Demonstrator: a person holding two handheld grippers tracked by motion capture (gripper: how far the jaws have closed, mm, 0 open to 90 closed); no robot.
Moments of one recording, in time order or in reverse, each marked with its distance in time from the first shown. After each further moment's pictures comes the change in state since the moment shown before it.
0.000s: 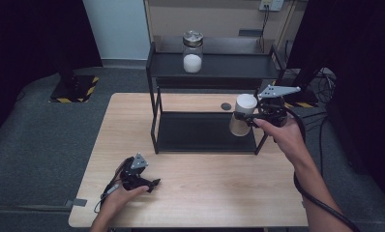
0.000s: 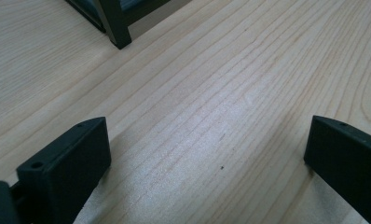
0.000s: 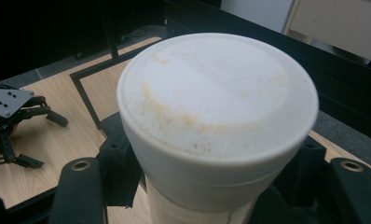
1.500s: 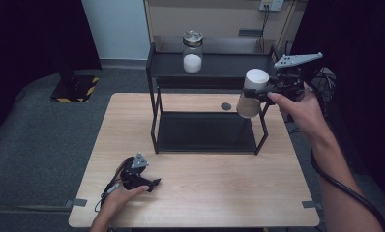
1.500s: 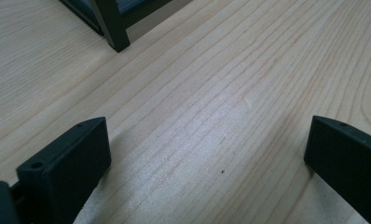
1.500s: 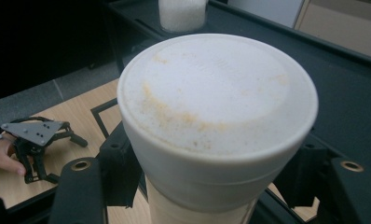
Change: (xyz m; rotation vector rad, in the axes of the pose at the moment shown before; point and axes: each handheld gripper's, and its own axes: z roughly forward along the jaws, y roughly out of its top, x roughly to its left) left arm 0.002 0.001 0.001 -0.001 -0.008 0.007; right arm -0.025 0.071 -0.042 -0.013 0.045 -0.002
